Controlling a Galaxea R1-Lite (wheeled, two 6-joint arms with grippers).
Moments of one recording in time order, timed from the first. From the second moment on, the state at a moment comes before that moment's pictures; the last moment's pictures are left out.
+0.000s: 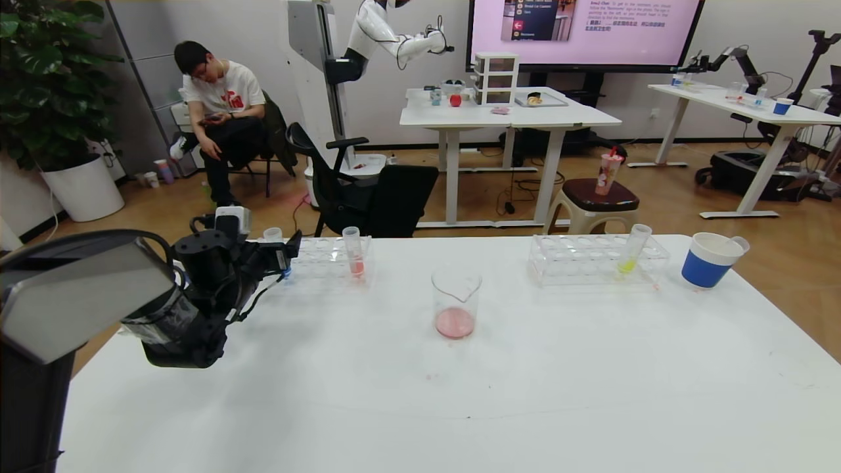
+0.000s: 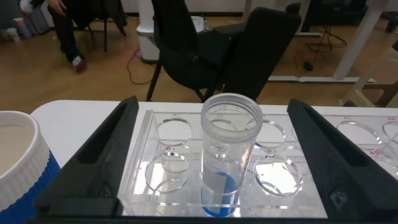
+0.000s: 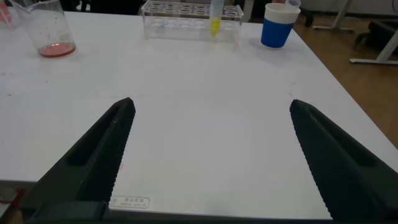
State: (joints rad) left arm -0.01 2.36 -1.00 -1.40 0.07 0.01; right arm 0.00 0.00 0.00 0.00 0.01 -0.02
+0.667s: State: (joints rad) left arm -0.02 2.34 -1.01 -1.35 0.07 -0.02; right arm 0.00 0.00 0.00 0.00 0.01 -0.02
